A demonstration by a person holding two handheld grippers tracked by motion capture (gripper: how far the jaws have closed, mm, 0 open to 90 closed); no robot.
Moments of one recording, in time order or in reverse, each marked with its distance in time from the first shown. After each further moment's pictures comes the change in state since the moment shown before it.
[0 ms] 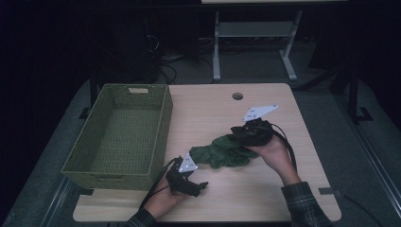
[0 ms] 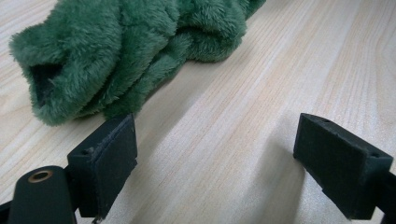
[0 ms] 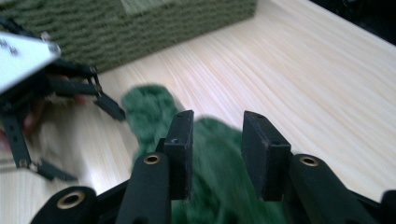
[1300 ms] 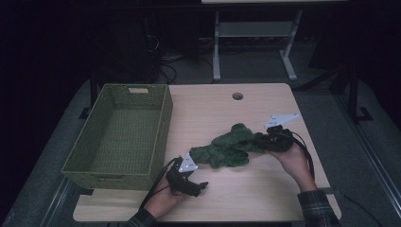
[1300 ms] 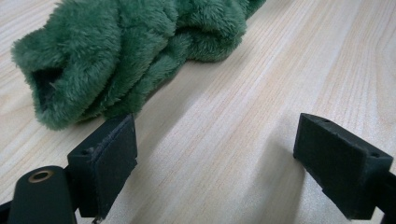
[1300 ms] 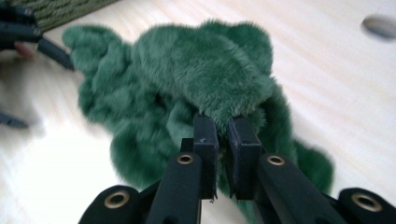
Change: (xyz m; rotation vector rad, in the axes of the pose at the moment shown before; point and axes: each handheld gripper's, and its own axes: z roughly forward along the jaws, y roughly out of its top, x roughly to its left) left arm 0.000 0.000 0.000 -0.002 -0.001 -0.003; right arm -0.033 -0.052 -0.019 0.067 -0.077 0.094
